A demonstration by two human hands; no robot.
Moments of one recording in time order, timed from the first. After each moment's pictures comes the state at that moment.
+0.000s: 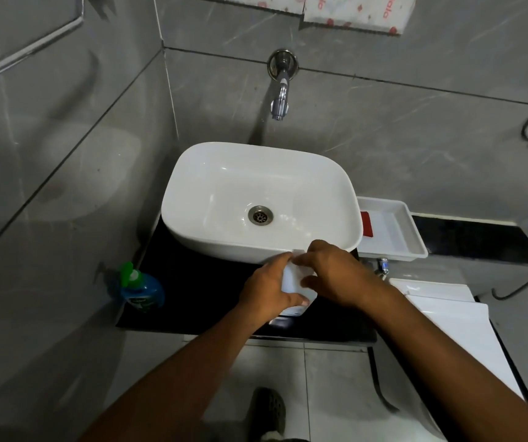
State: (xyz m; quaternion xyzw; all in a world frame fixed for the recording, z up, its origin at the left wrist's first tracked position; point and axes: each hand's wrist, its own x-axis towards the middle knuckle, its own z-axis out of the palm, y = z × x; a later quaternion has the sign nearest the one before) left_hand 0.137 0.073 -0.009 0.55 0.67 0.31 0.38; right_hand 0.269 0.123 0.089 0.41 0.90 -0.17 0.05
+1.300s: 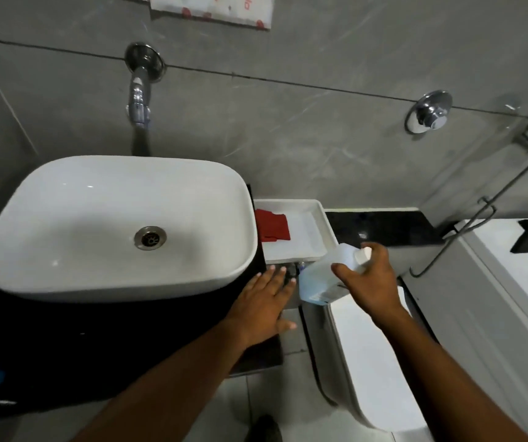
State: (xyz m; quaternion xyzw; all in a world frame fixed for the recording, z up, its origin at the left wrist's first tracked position) left_hand 0.302 0.178 -0.055 0.85 0.51 0.07 0.12; right_hand 0.505 0.202 0.043 0.71 0.56 -0.23 -0.35
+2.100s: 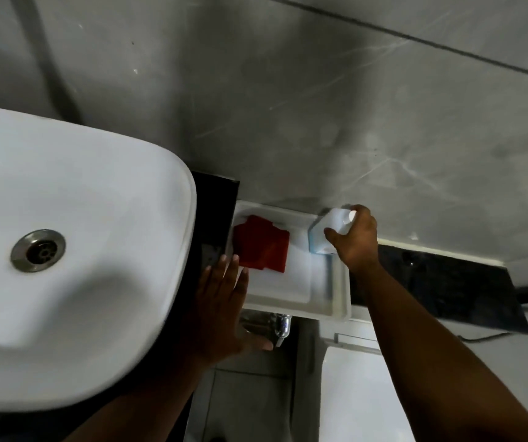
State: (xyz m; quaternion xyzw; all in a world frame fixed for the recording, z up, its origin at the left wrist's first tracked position) left_hand 0.348 0.338 -0.132 0.71 0.69 0.09 0.12; right_hand 0.550 0.558 -0.099 0.63 0.68 -0.26 -0.26
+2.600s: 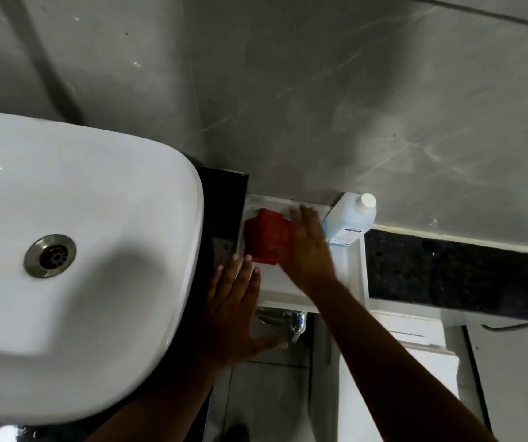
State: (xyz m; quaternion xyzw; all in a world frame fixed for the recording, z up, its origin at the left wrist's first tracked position) left_hand 0.347 0.337 -0.127 0.71 0.69 0.05 0.12; right_hand 0.470 0.493 -0.140 0.46 0.86 -0.13 -0.19
